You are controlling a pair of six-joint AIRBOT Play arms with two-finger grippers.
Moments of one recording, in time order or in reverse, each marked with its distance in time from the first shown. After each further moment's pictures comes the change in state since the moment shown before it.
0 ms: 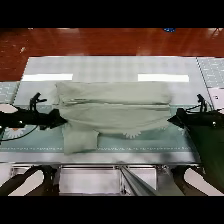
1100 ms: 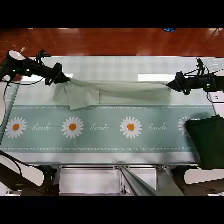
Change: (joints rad) left arm -0.118 -0.754 1.029 -0.014 -0.135 -0.164; right arm 0.135 -0.493 0.629 0.167 -0.101 0.008
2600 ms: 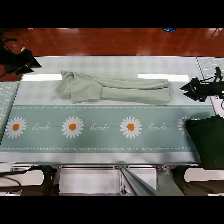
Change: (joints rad) left arm 0.055 0.410 -0.107 0.360 0.033 -0.055; right arm -0.149 0.049 -0.086 -0.115 -0.032 0.060
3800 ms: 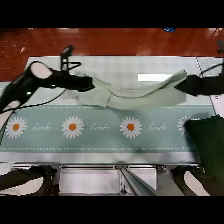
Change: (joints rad) left arm -0.546 0.061 -0.351 -0.309 0.360 0.161; right arm 0.273 0.695 -0.127 -0.111 0.240 0.031
